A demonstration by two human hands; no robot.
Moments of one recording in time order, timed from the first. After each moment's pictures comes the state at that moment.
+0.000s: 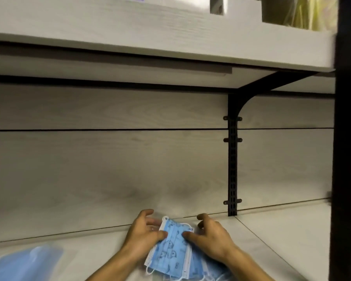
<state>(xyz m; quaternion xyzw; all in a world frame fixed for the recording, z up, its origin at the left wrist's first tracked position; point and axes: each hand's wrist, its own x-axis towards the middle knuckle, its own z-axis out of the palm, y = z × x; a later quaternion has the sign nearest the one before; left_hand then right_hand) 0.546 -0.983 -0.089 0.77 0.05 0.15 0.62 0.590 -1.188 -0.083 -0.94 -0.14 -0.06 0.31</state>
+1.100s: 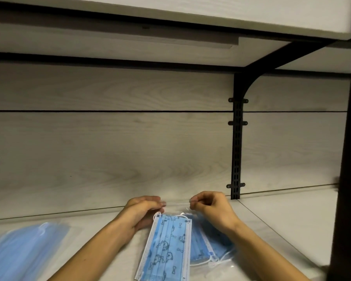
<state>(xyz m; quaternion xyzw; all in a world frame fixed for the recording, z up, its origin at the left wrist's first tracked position) 0.535 -0.972 -0.068 0.65 0.10 0.05 0.75 0.587 -1.194 -0.075 -0.79 -0.21 -0.03 0.57</state>
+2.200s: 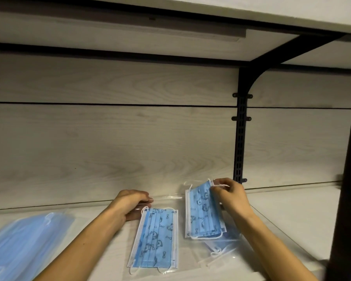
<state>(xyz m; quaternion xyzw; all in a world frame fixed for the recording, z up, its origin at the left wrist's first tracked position) 0.543 -0.940 -0.067 0.70 0.19 0.09 0.68 0.585 -1.212 -0.065 -0.75 -0.09 -0.09 0.65</state>
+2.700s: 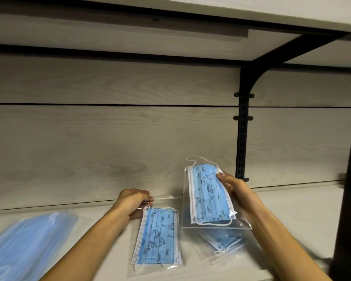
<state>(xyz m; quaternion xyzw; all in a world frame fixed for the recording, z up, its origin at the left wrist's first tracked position) 0.543 -0.941 -0.069 0.69 0.20 0.12 0.68 0.591 -1.223 -0.051 -0.54 -0.13 0.12 0.83</state>
